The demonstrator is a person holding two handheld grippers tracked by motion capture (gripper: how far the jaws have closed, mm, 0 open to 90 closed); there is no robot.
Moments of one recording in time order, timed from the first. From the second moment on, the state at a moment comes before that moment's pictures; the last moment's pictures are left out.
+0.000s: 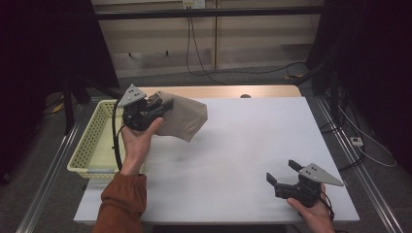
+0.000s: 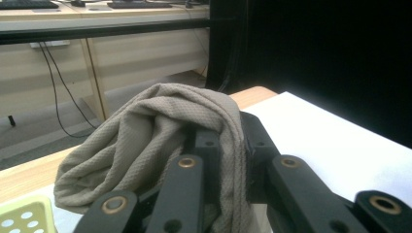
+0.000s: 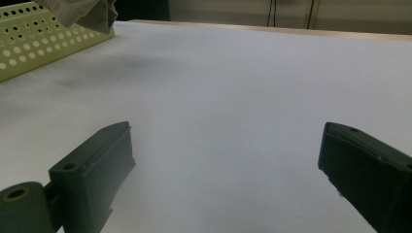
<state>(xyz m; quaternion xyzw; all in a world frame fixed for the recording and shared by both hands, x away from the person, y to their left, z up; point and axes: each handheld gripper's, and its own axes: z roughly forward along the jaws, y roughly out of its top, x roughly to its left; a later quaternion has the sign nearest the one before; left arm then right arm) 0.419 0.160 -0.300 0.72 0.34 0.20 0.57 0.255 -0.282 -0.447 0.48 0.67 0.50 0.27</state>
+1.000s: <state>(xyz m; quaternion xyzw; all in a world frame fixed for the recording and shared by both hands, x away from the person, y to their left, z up) 0.390 0.205 -0.278 0.69 0.35 0.24 0.58 0.254 -0.281 -0.446 0.47 0.68 0.50 0.27</state>
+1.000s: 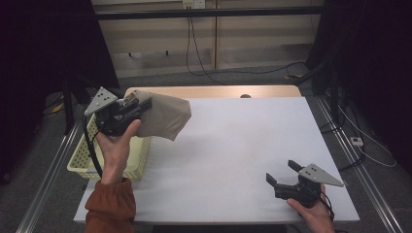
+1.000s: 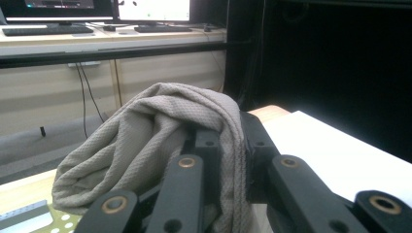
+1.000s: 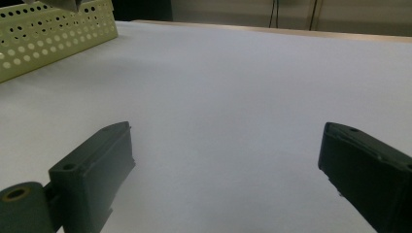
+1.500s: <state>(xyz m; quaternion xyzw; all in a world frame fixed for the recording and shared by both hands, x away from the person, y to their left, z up) 0.383 0.223 -0.269 0.67 0.36 0.26 0.59 0.253 -0.281 -0.446 0.47 0.68 0.50 0.27</state>
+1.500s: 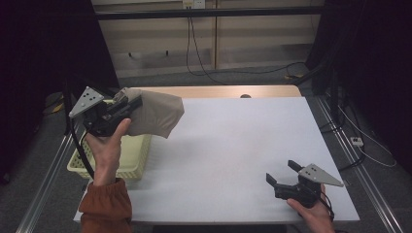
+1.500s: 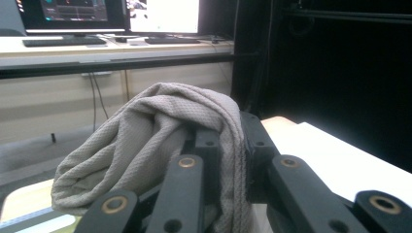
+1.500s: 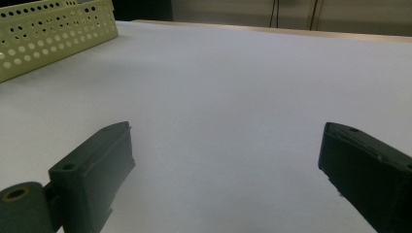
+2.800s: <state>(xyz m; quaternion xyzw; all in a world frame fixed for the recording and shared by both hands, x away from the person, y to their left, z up) 0.369 0.288 -0.268 0.64 0.42 0.29 0.58 0.254 -0.281 -0.447 0.47 0.68 0.49 0.27</state>
